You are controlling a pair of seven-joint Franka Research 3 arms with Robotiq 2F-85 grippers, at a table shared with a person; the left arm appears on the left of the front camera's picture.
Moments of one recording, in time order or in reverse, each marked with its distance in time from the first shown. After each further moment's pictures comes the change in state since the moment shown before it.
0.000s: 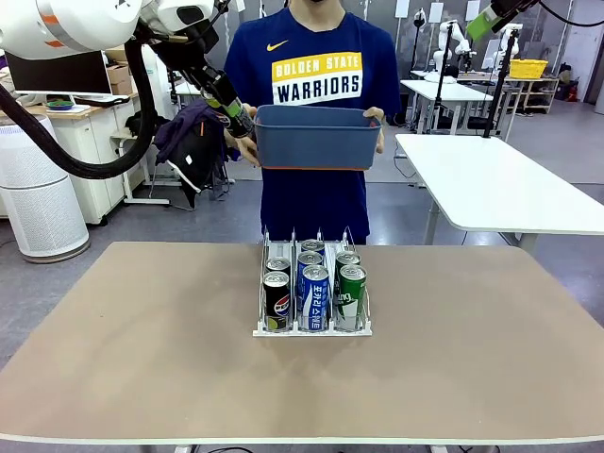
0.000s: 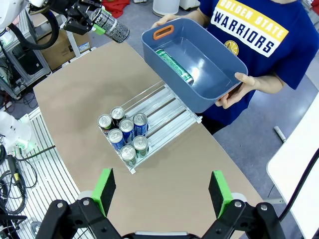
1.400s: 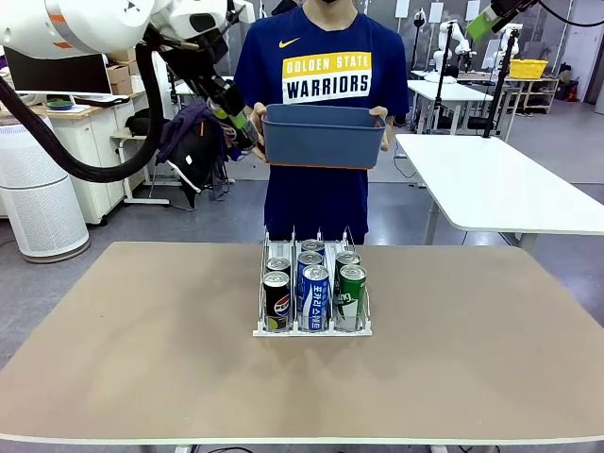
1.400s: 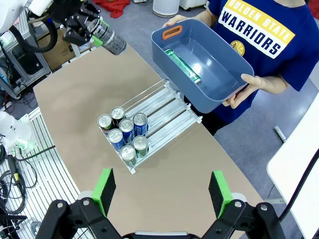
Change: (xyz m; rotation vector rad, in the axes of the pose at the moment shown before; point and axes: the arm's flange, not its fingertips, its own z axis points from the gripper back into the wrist) left arm 0.002 -0.028 -0.013 -0.025 0.094 0.044; right arm 0.000 0.000 0.000 0.000 0.000 0.000
